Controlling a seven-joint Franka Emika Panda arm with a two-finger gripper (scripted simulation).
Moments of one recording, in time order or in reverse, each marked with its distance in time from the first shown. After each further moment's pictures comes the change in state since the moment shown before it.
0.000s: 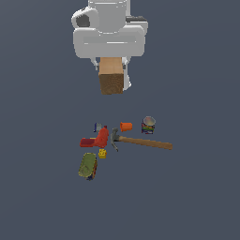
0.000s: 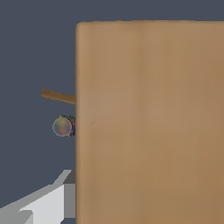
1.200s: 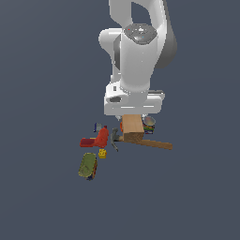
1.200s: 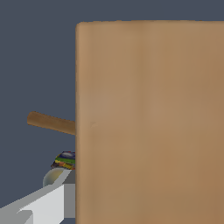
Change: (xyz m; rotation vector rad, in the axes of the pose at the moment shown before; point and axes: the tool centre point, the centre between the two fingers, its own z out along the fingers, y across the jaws) arm 0.091 -0.067 0.162 -0.001 -0.003 -0.001
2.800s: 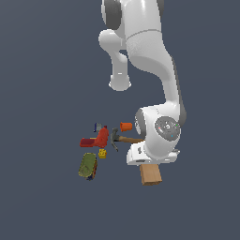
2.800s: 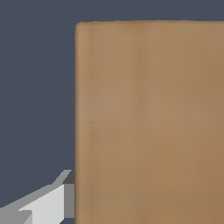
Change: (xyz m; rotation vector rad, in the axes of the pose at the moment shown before) arm 0.120 -0.079 0.185 -0.001 0.005 -0.001
